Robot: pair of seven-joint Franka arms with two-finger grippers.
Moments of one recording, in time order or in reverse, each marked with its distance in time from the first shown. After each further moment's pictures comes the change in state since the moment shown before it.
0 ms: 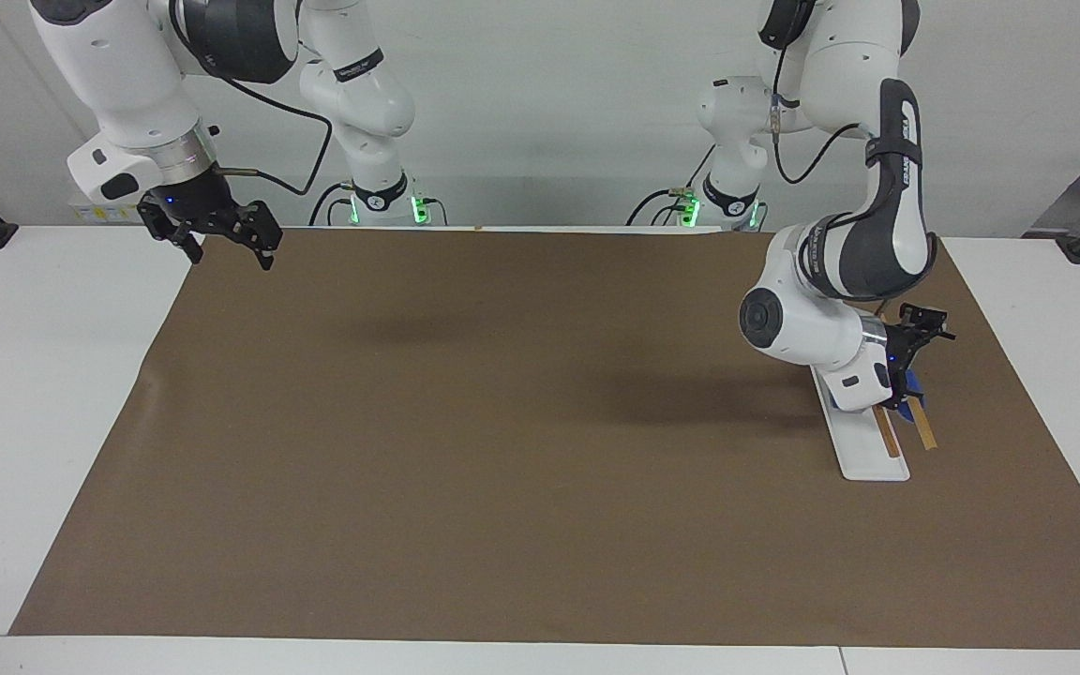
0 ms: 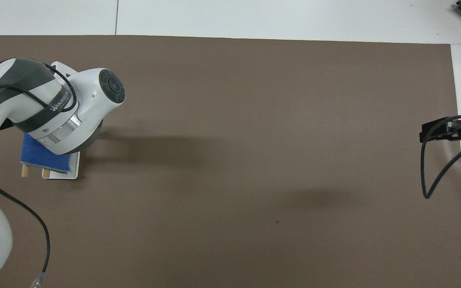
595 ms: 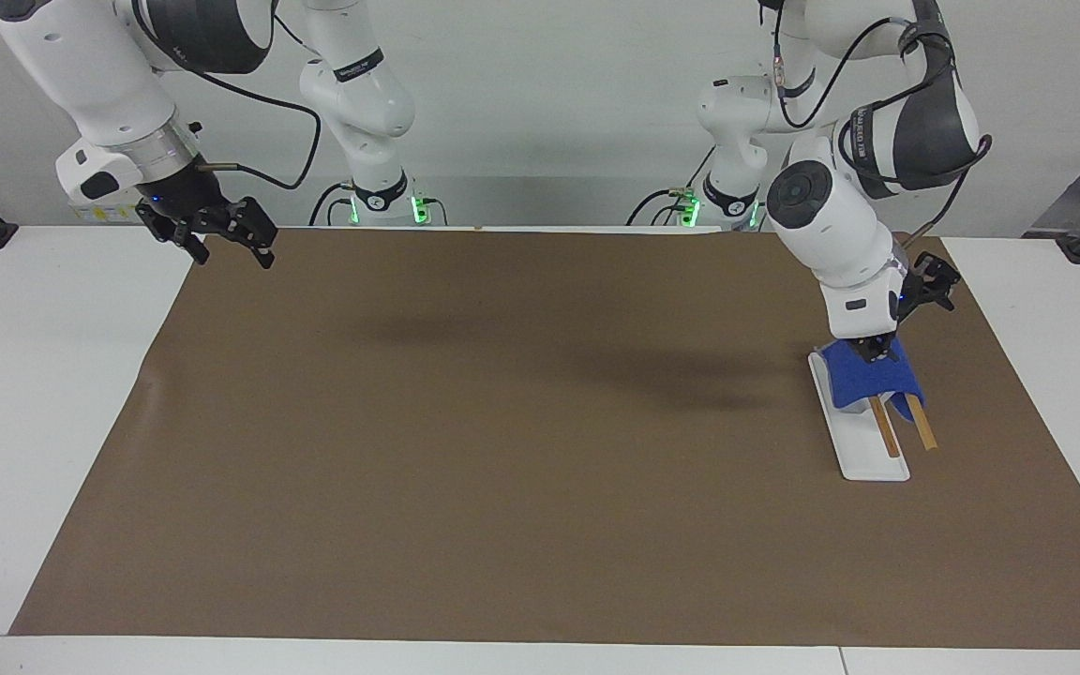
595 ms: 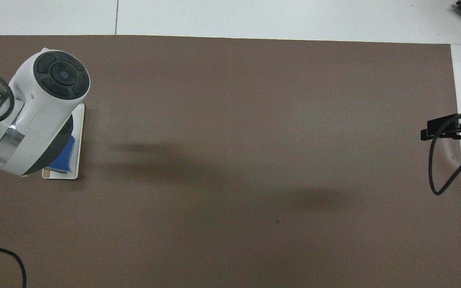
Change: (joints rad) left arm 0.000 -0.187 -0.005 0.007 -0.325 0.132 0.374; right arm 0.000 -0.001 -0.048 0.000 0.085 0.000 0.001
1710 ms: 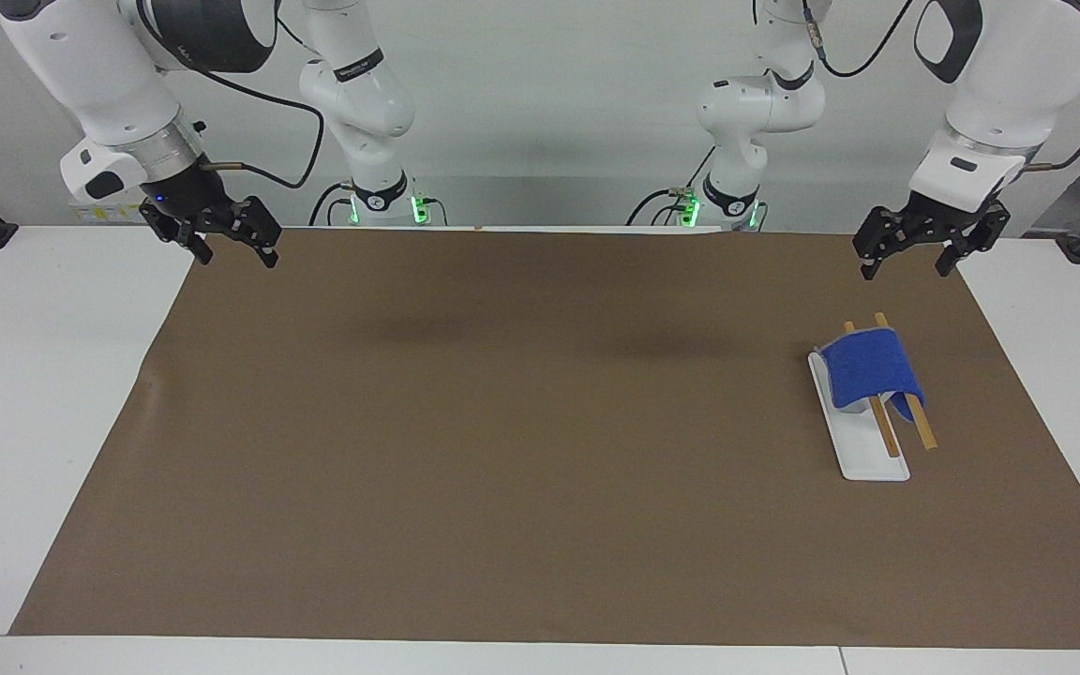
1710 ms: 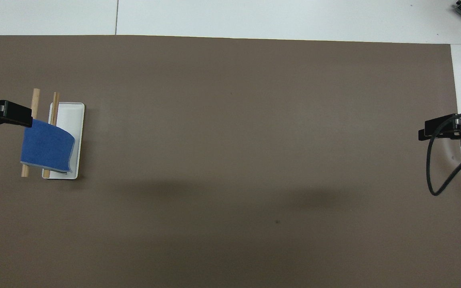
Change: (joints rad) left arm 0.023 -0.146 0.204 0.167 -0.707 -0.119 0.776; right arm 0.003 -0.001 0.005 0.000 0.003 0.000 0.000
